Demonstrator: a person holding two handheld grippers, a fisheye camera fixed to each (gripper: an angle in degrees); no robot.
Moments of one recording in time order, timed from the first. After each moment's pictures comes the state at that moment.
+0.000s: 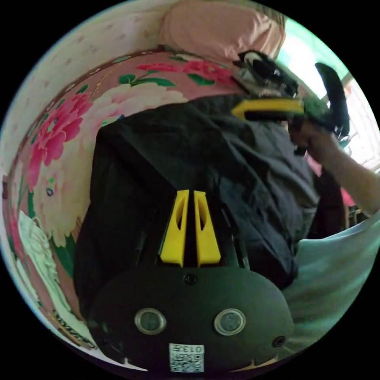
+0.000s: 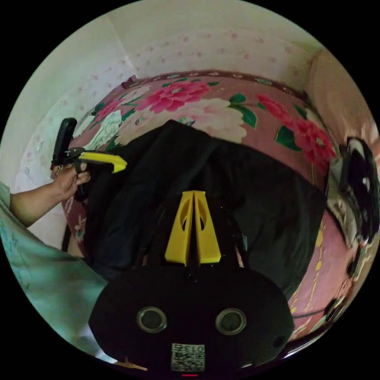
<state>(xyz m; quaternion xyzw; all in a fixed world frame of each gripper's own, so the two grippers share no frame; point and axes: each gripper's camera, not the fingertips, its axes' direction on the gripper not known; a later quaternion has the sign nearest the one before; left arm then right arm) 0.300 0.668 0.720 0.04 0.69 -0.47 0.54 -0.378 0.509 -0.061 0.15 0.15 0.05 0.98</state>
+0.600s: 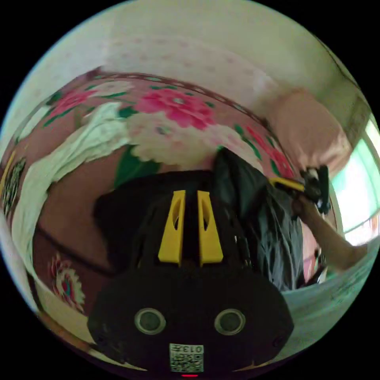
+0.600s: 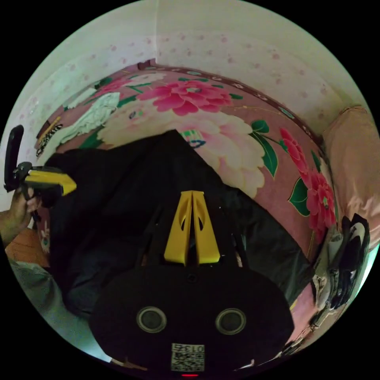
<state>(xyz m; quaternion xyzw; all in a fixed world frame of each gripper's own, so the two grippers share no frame) 0.376 0.822 0.592 -0.13 0.53 -0.74 0.39 -0.450 0.320 -0.074 0.13 0.13 -0.05 0.98</state>
